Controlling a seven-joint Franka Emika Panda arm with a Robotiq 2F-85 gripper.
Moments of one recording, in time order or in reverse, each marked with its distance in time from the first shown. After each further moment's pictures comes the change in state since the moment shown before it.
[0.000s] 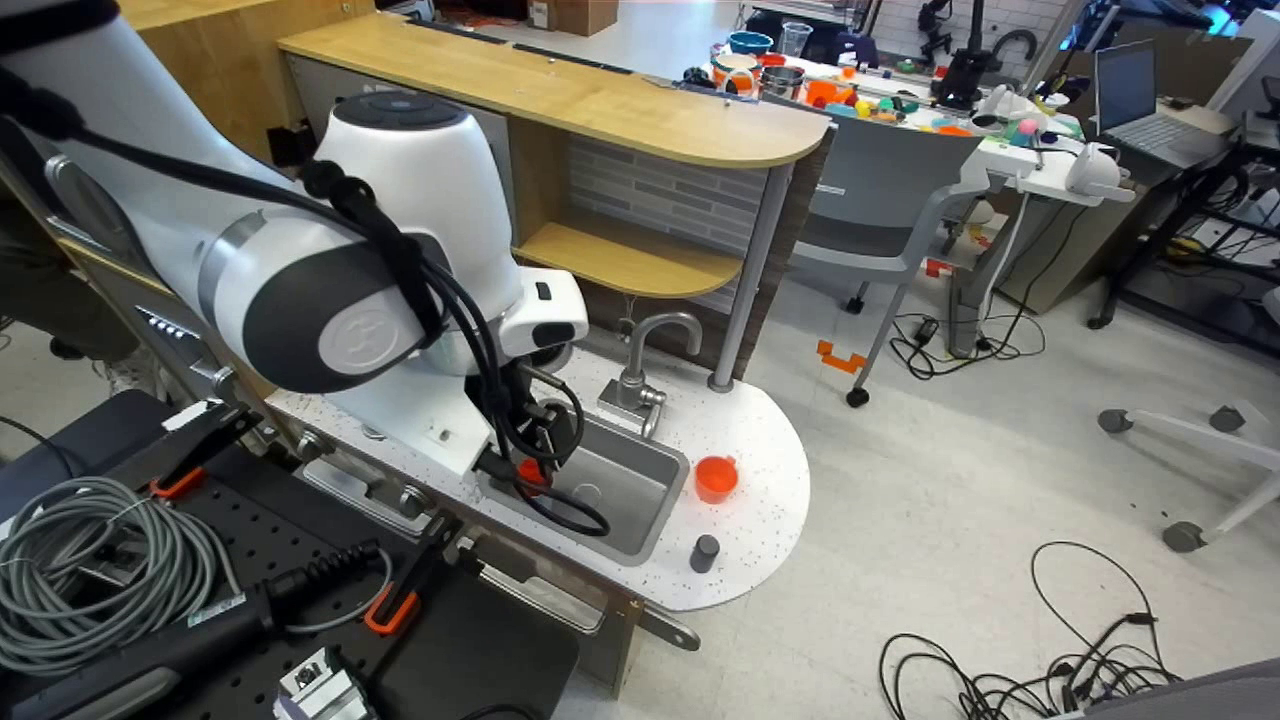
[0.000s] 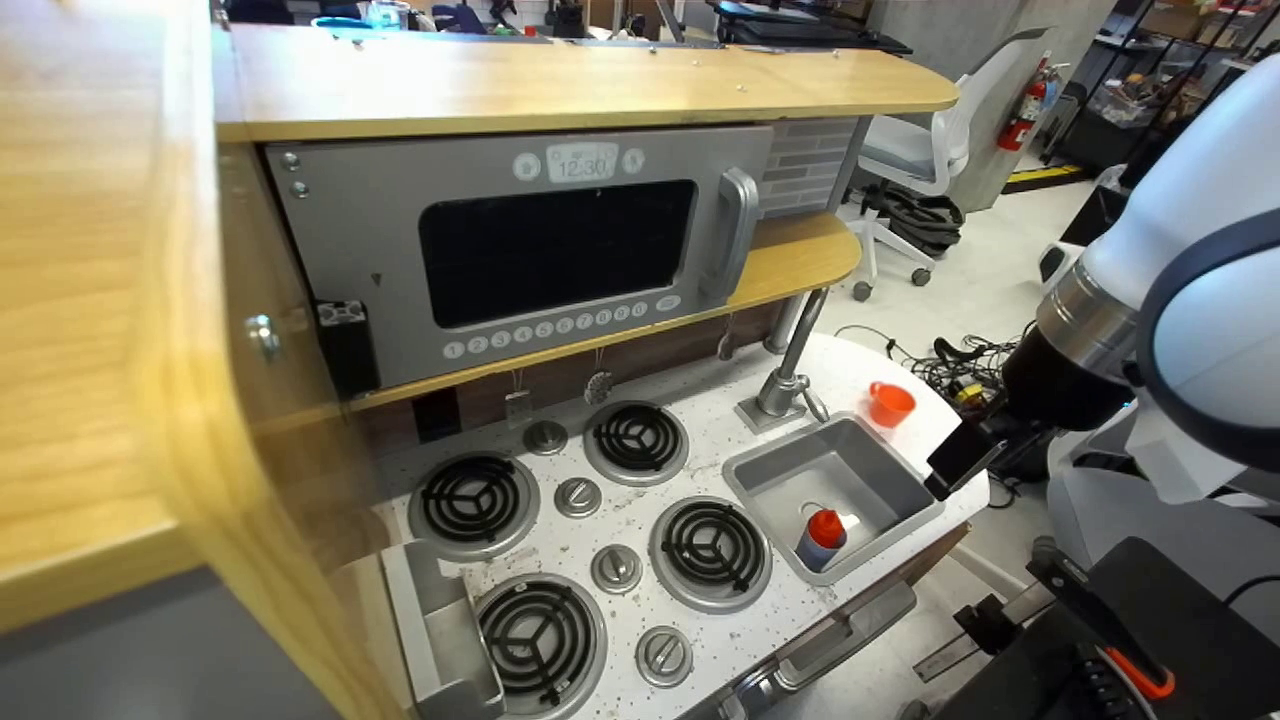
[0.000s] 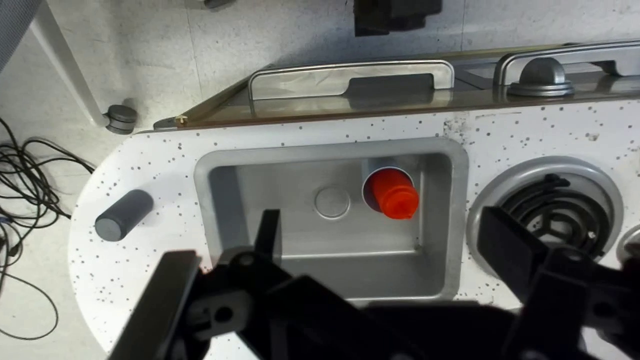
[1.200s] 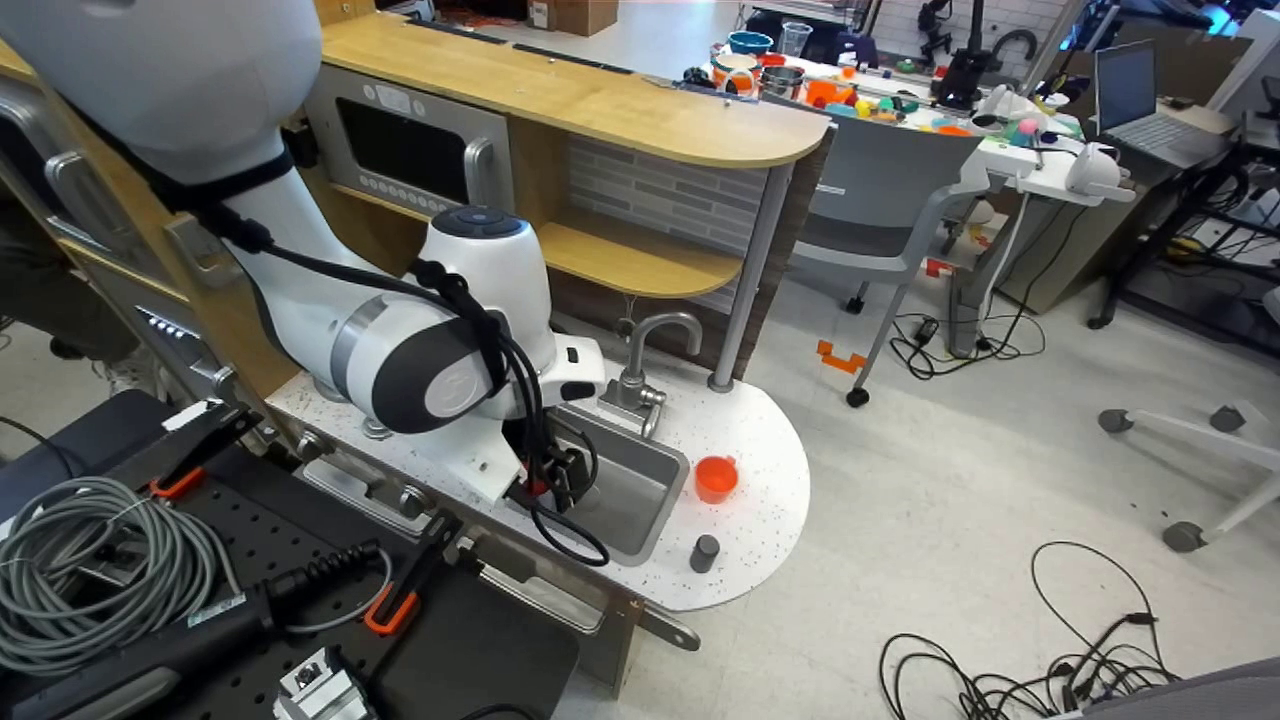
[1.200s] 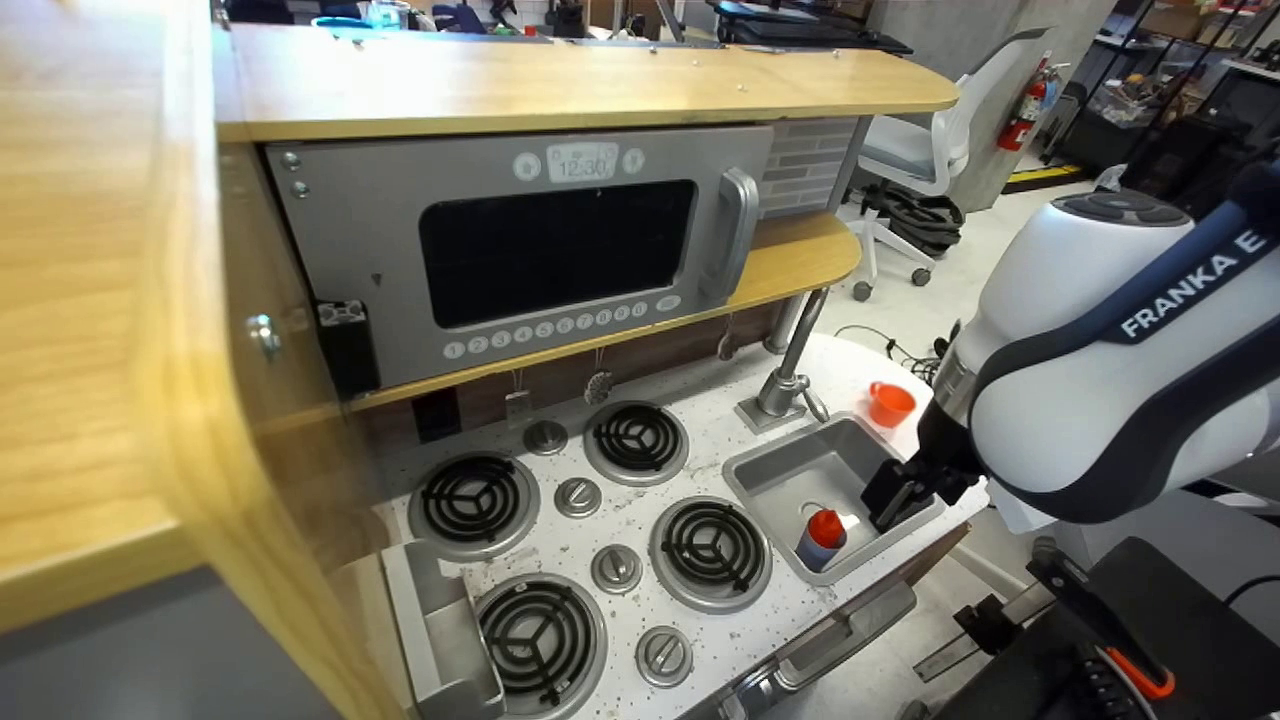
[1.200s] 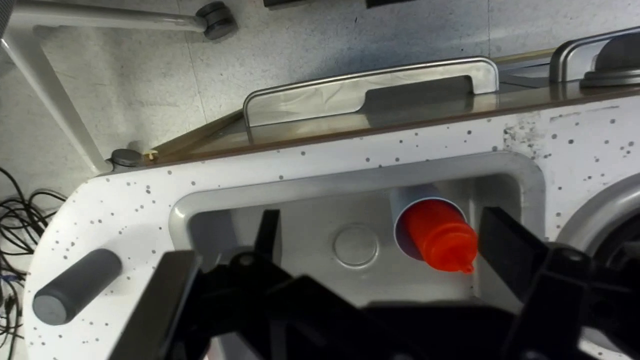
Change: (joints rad) arm 0.044 0.315 -0.021 0.225 0.001 0.000 0.137
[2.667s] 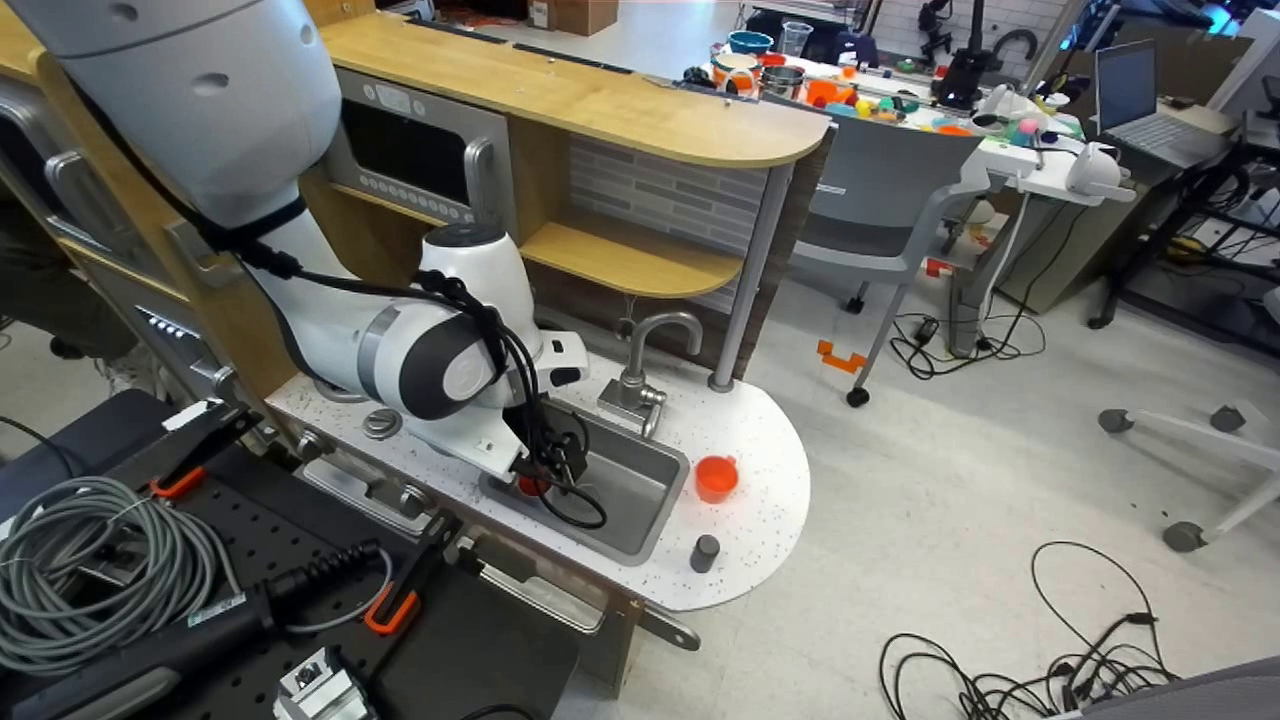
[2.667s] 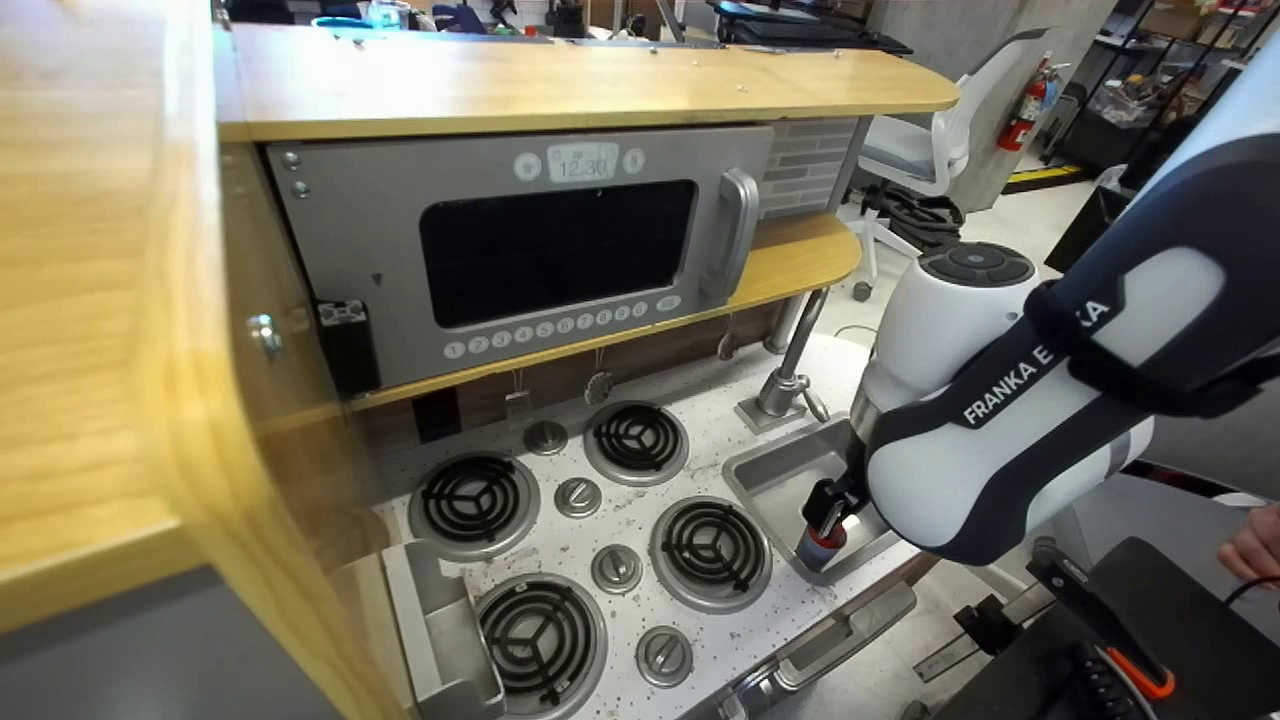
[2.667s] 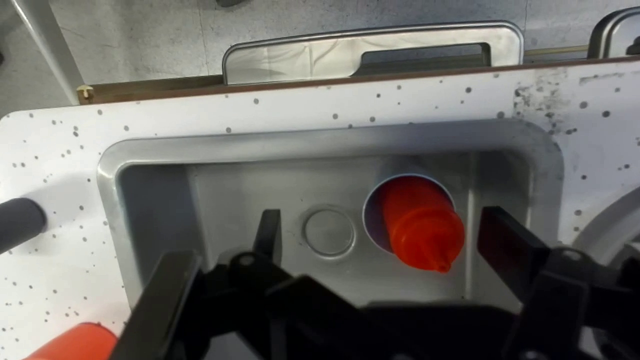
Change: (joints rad) arm 0.177 0.187 -0.082 0.165 -0.002 0.005 0.063
